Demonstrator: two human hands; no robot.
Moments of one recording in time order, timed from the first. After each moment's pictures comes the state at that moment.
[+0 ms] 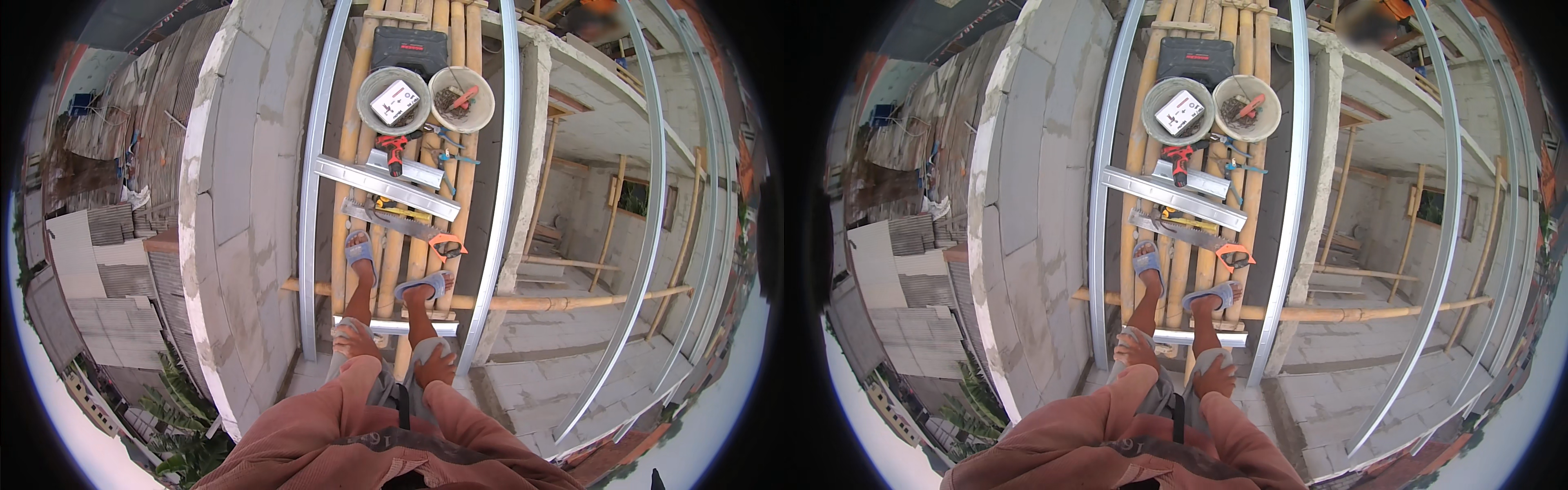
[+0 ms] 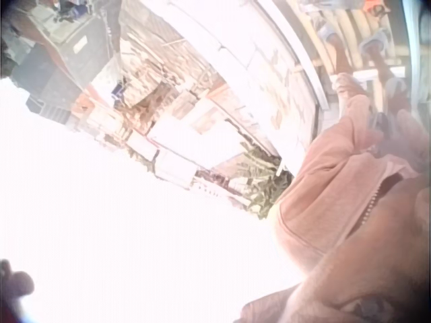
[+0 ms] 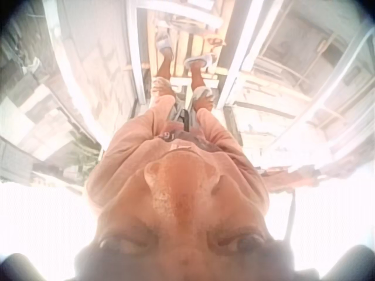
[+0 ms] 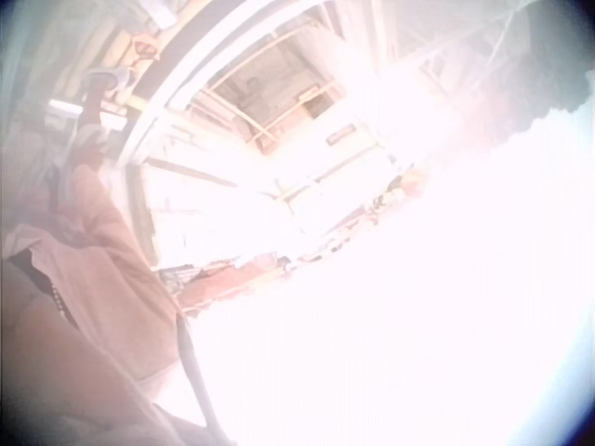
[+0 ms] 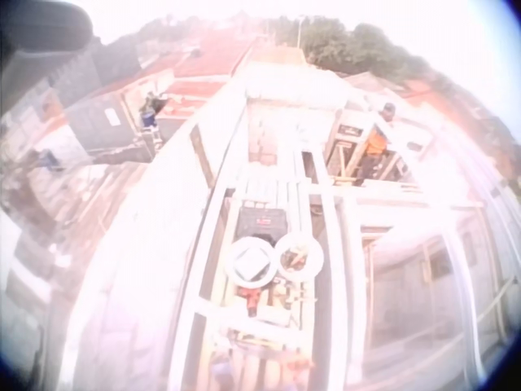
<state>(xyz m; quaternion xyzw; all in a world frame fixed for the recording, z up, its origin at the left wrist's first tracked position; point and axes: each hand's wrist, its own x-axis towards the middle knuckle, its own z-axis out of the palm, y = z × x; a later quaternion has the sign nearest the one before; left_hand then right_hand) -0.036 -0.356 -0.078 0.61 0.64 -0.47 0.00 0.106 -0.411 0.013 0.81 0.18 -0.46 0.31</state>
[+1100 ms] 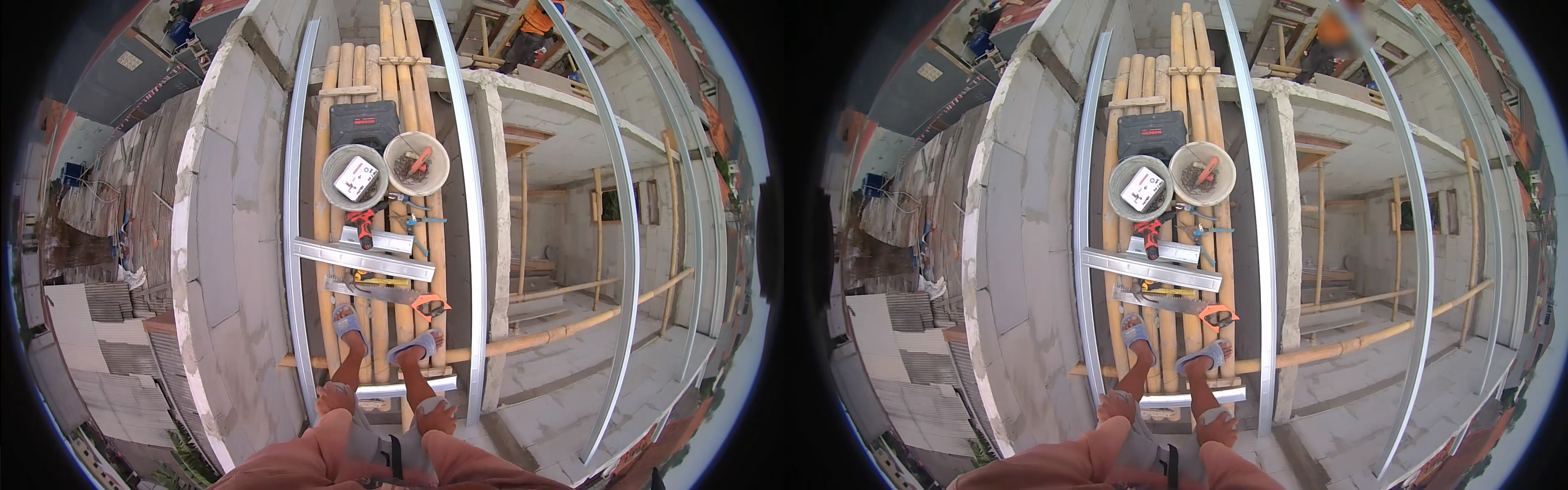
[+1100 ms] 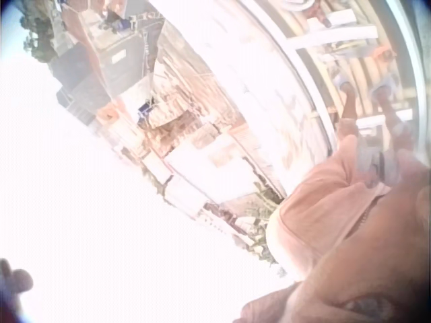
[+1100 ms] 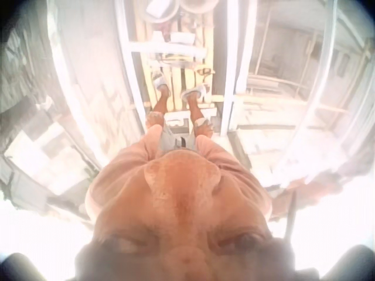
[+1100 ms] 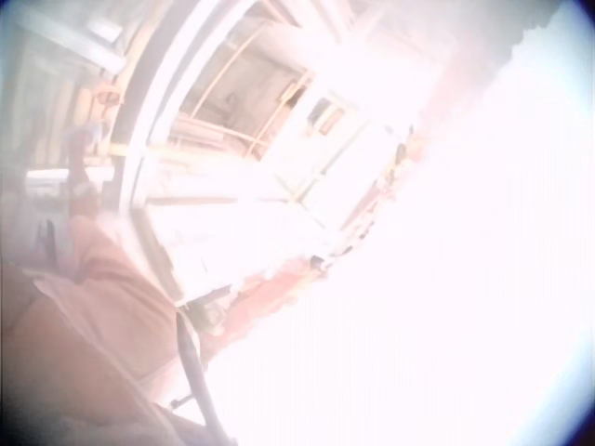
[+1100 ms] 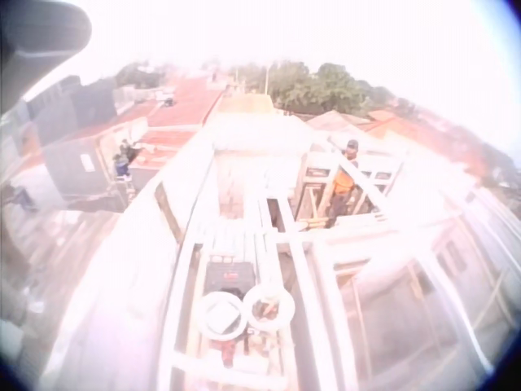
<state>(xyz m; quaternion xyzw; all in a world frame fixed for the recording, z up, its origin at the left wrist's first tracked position) -0.049 -0.273 -0.033 0.54 0.73 -0.36 0.20 0.112 -0.437 -0.012 0.89 0.06 -0.39 0.24</state>
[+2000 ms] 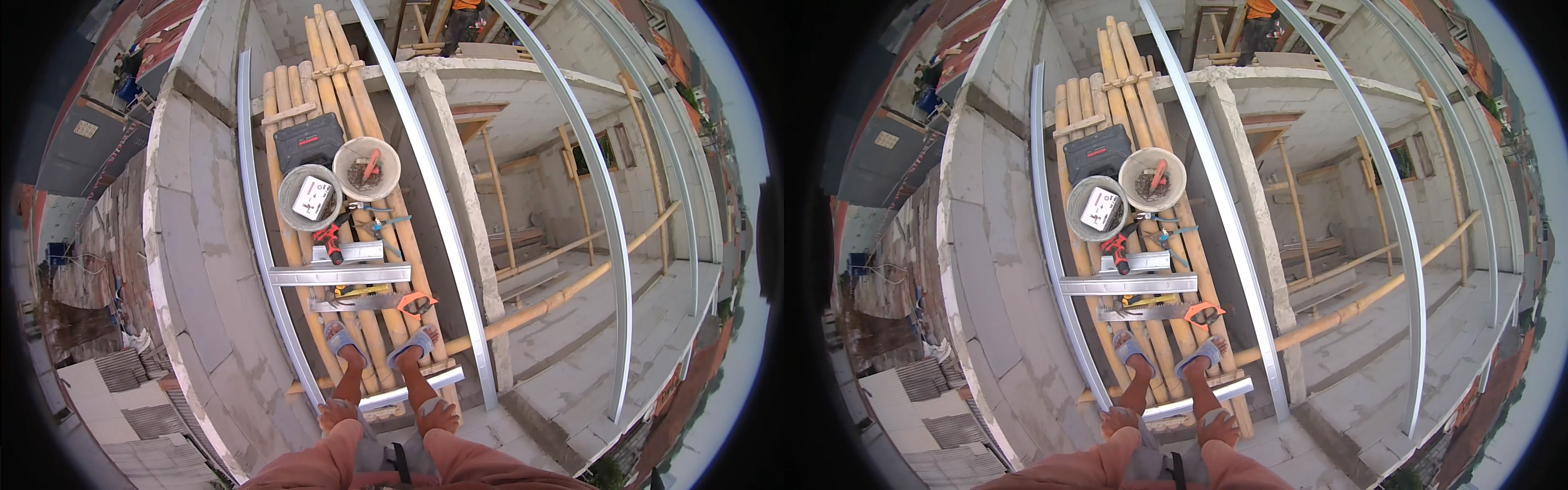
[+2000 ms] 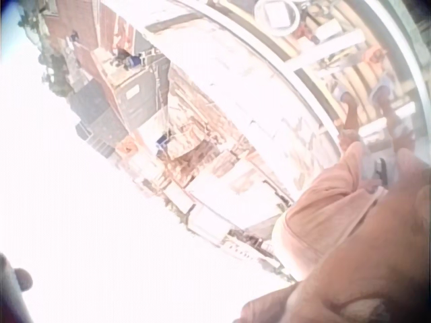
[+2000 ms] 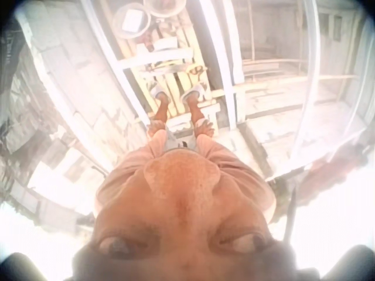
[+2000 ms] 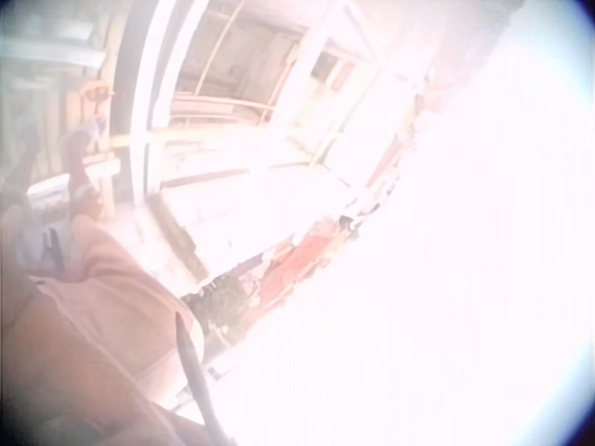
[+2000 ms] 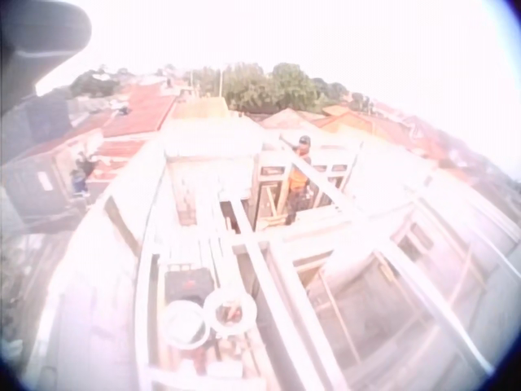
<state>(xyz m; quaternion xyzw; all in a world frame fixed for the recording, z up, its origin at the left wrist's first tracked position) -0.044 -0.280 -0.053 0.56 0.72 -0.38 0.12 0.099 -0.440 -0.013 0.90 0.02 -0.38 0.20</state>
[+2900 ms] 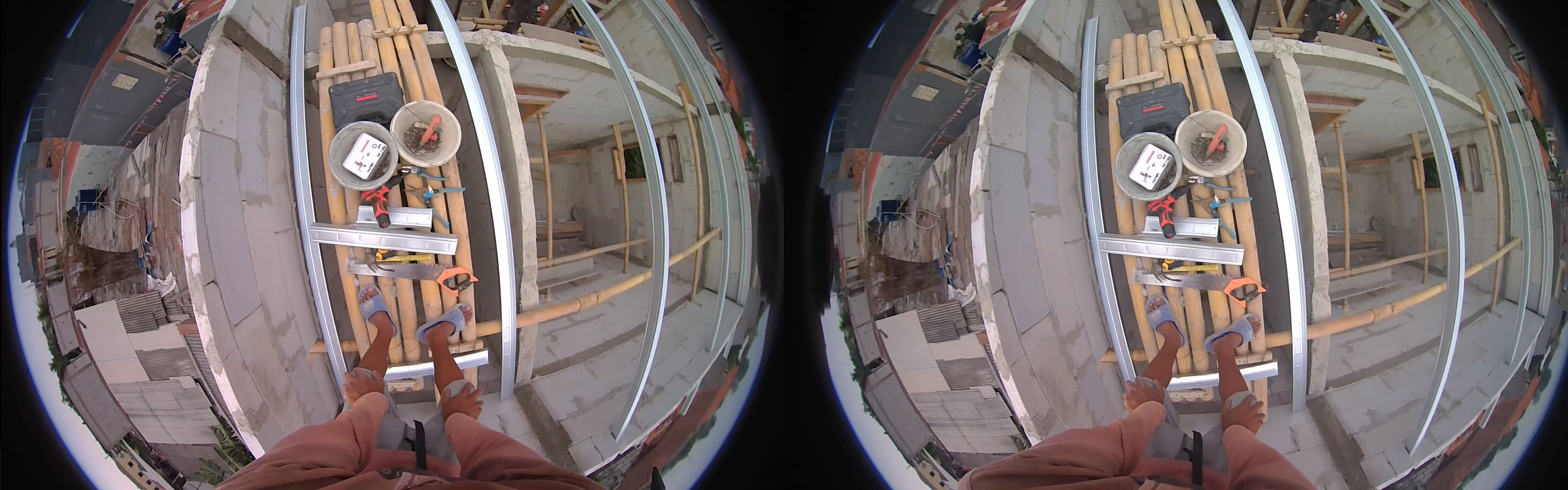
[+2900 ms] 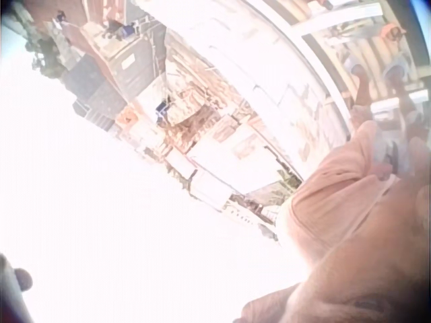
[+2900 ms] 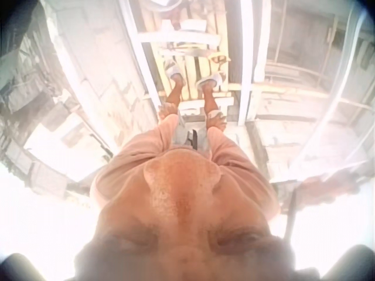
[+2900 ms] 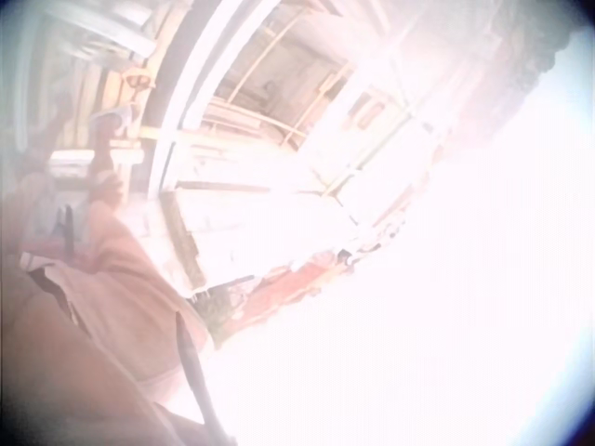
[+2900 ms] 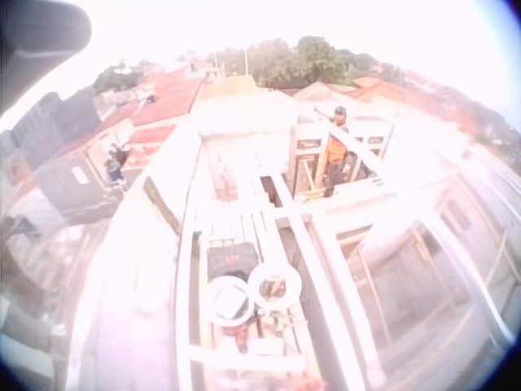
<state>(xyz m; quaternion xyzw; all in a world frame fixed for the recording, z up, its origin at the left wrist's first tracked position) -0.037 -0.279 -0.043 0.56 0.71 -0.42 0.13 0.104 -0.436 -0.010 0.90 0.05 -0.38 0.22</state>
